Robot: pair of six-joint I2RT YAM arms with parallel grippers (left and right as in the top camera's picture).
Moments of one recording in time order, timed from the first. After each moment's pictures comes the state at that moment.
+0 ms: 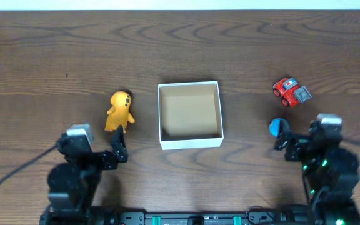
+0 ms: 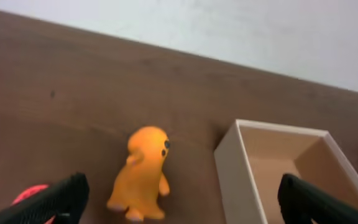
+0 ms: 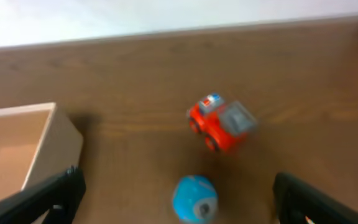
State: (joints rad) left arm -0.04 0.31 0.54 -0.58 0.08 -0.25; right arm -0.01 0.47 0.60 -0.59 0.02 0.15
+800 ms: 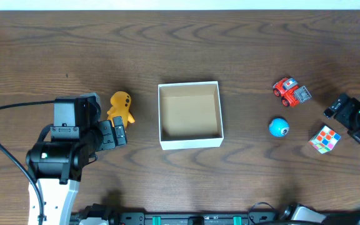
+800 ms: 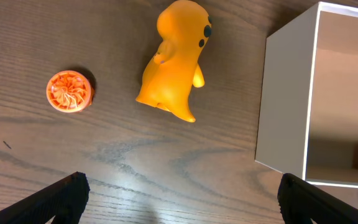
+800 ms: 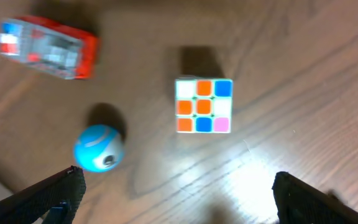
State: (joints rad) left arm -0.04 0.98 1.01 -1.10 0.04 -0.23; right arm -0.51 1.41 1.28 -1.20 -0.02 0.30
